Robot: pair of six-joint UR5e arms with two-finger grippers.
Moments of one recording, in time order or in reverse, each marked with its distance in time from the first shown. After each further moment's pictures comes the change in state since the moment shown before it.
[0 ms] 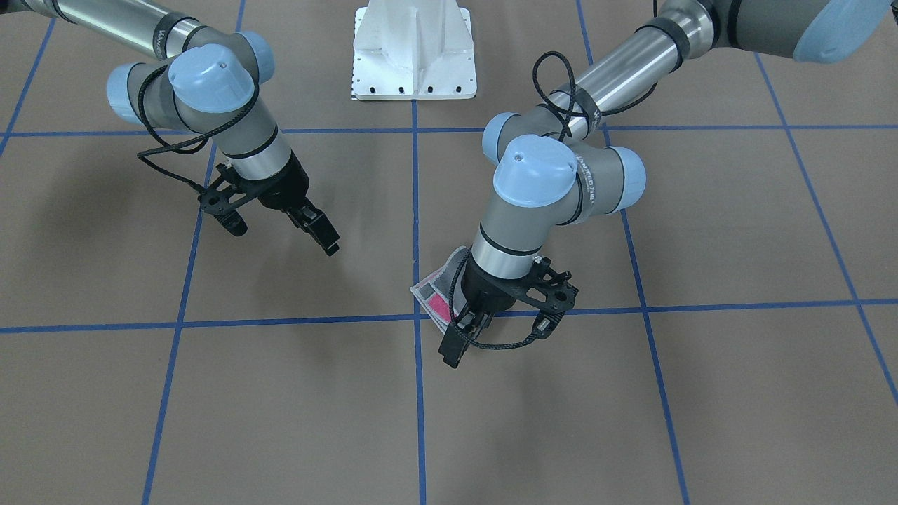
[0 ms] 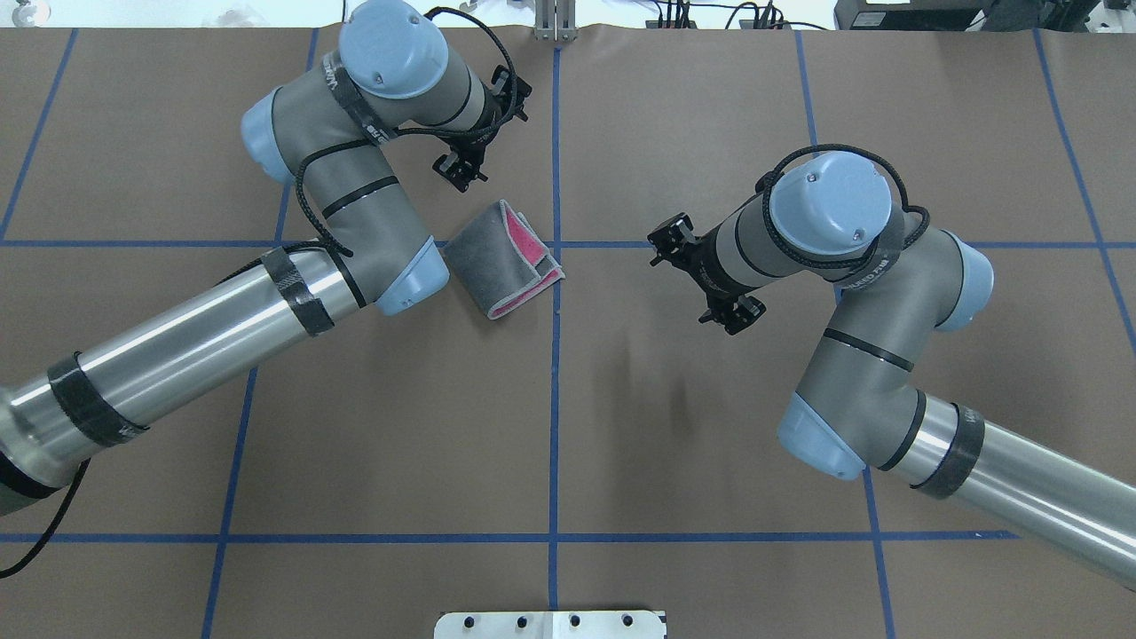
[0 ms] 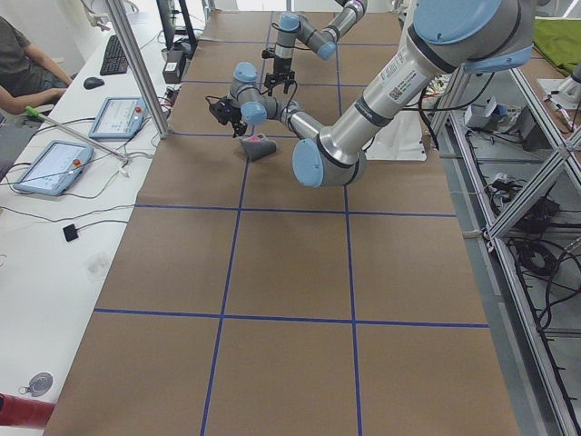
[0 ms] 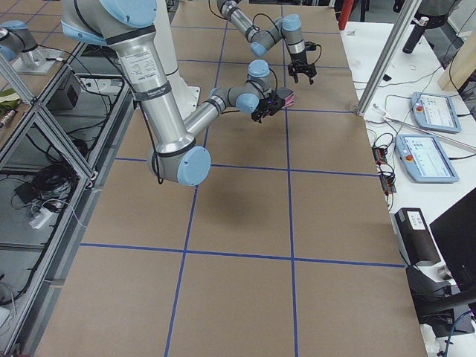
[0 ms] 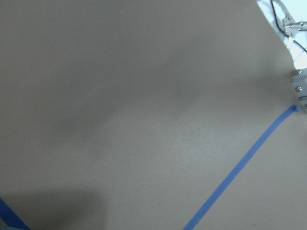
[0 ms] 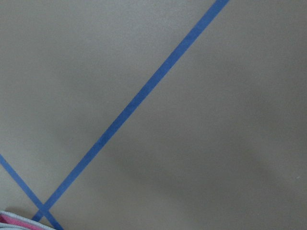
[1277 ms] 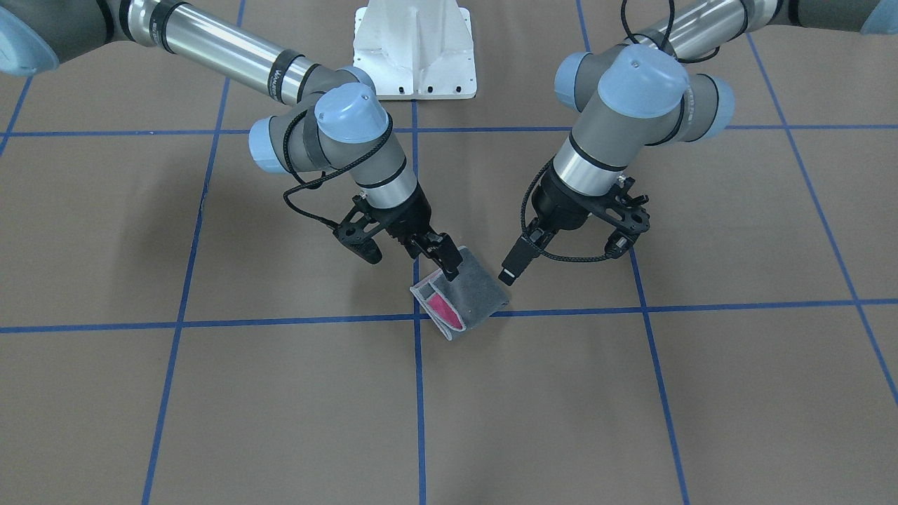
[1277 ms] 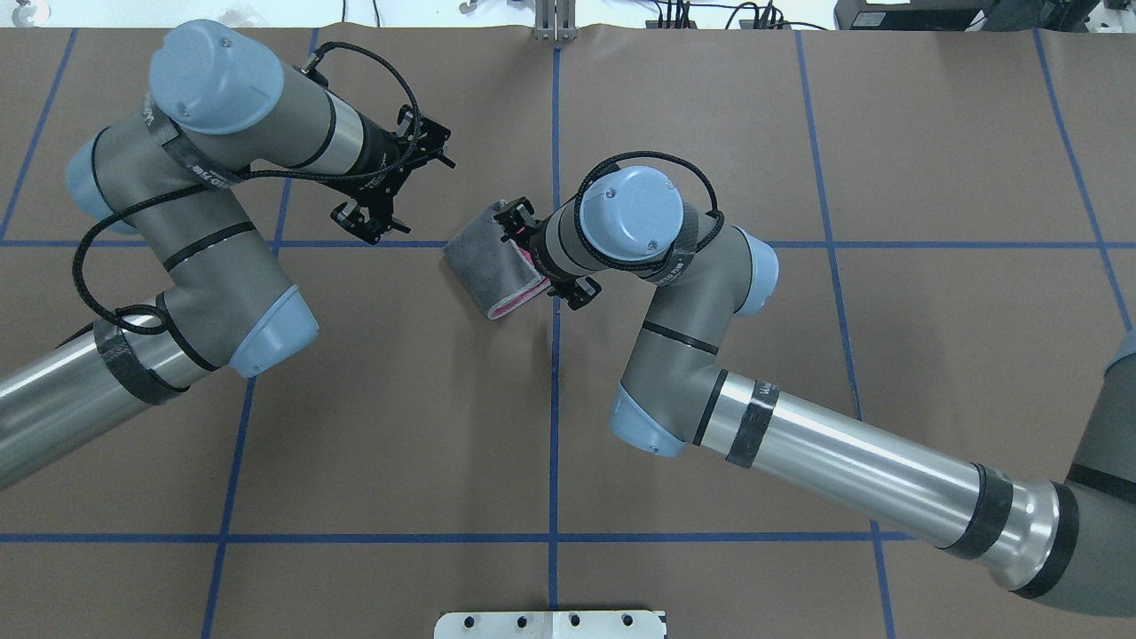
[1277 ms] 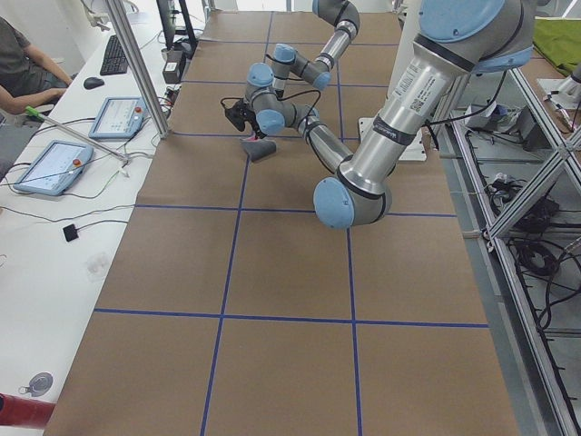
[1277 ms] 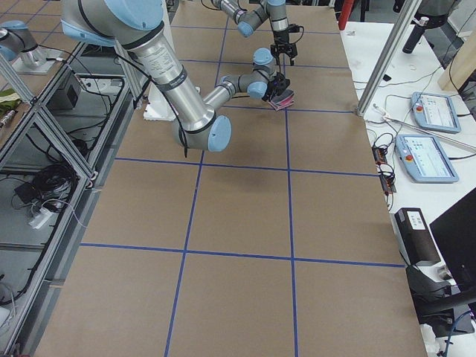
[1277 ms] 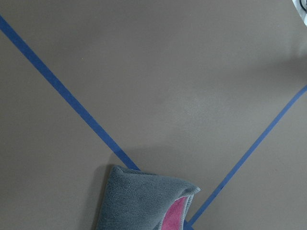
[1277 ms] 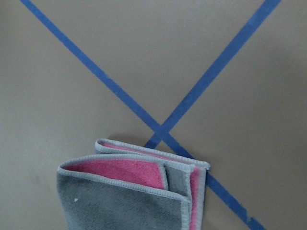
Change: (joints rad) left arm -0.021 0.299 -0.413 0.077 -0.128 0.007; right arm -0.089 0.347 -0.419 0.252 -0.130 -0.013
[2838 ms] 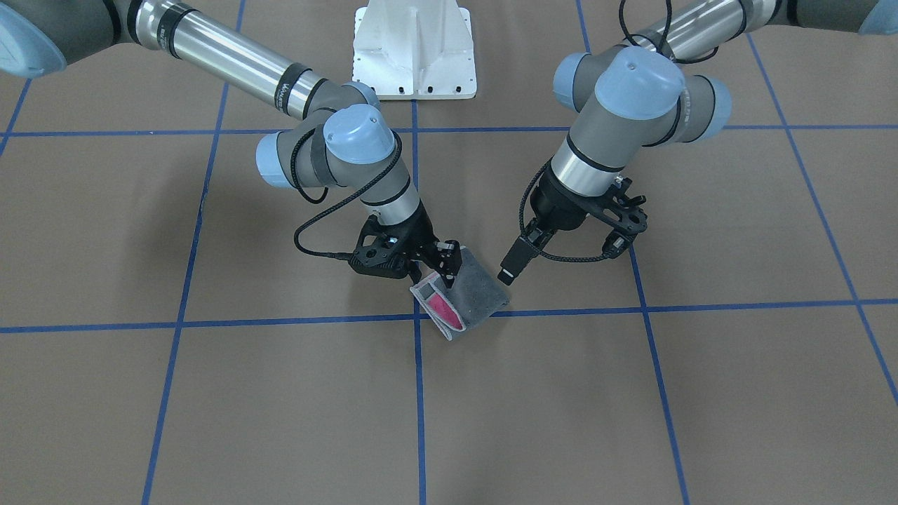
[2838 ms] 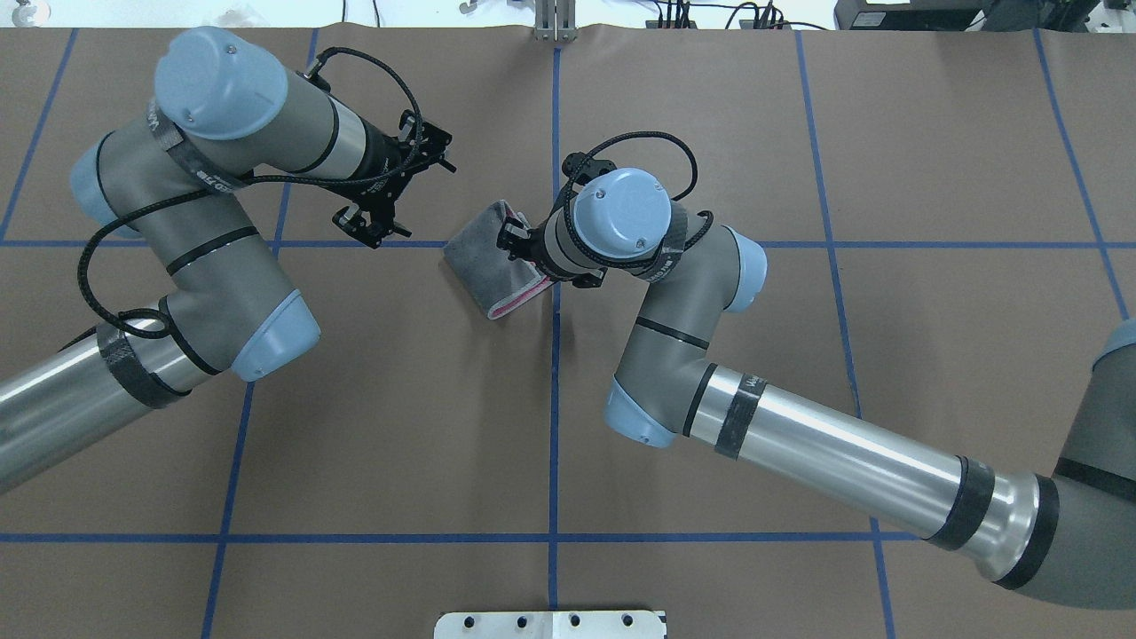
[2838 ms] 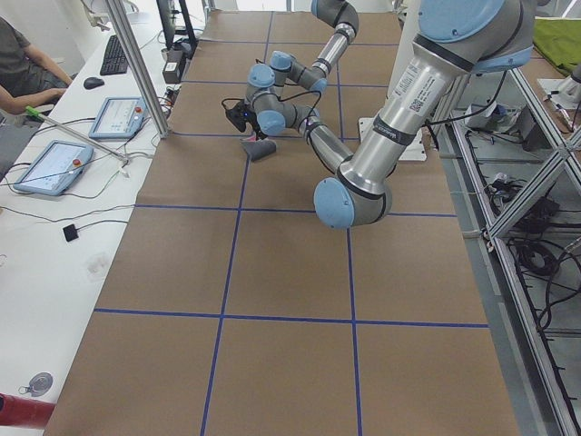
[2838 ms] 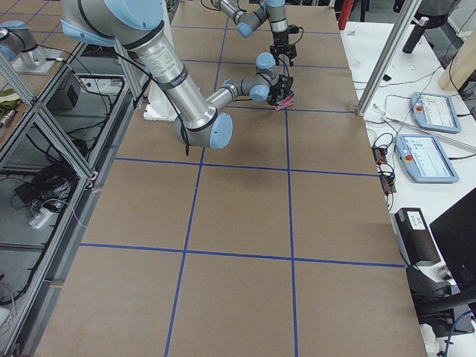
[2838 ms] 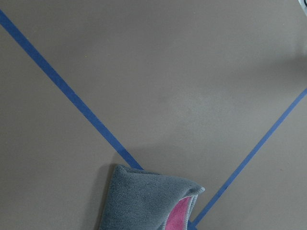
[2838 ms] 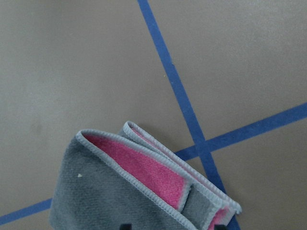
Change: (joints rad) left arm 0.007 0.001 0.001 0.000 0.005 -0.001; right arm 0.007 0.031 -0.089 0.021 -0.005 -0.351
